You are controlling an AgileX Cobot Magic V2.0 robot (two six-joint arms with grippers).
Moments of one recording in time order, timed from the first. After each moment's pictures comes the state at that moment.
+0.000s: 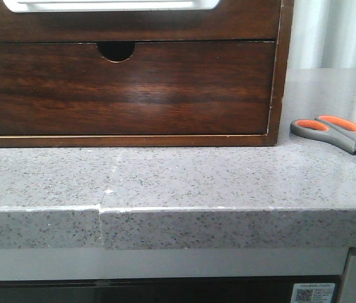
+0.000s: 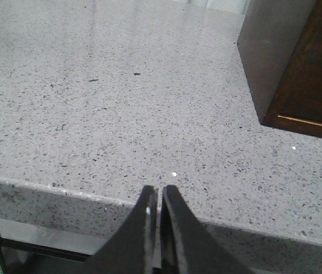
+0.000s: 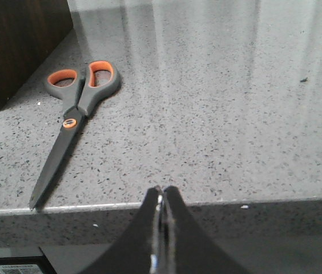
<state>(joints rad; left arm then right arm) 0.04 0.00 0.00 0.00 0.35 -0.15 -0.05 -0.01 0.01 0.02 0.33 0.04</state>
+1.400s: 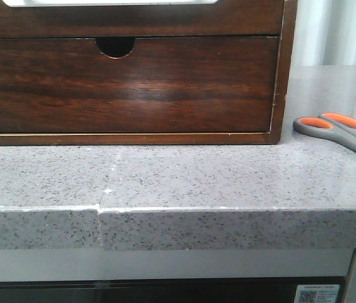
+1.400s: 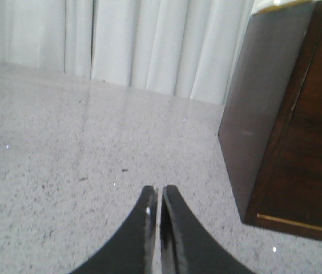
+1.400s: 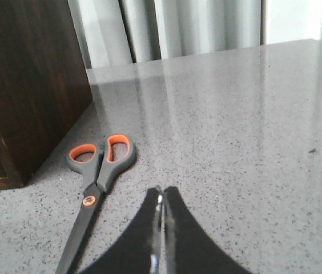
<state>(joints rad) 0.04 0.00 0.00 -0.01 0.05 -0.15 -0.05 -0.01 0.01 0.06 0.12 0.04</state>
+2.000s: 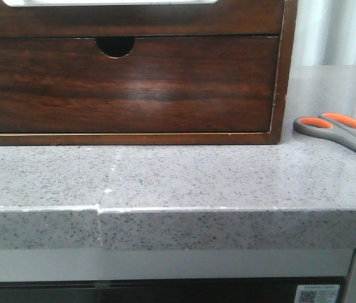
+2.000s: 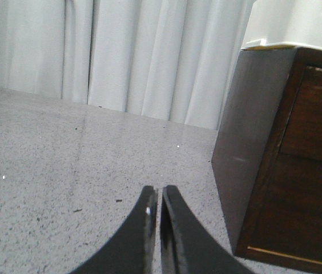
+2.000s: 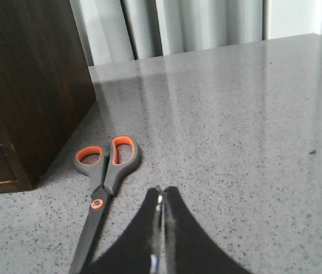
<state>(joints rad) 0.04 0.00 -0.07 -0.02 0.07 -0.15 -0.05 -0.01 -0.08 0.08 0.24 0.04</state>
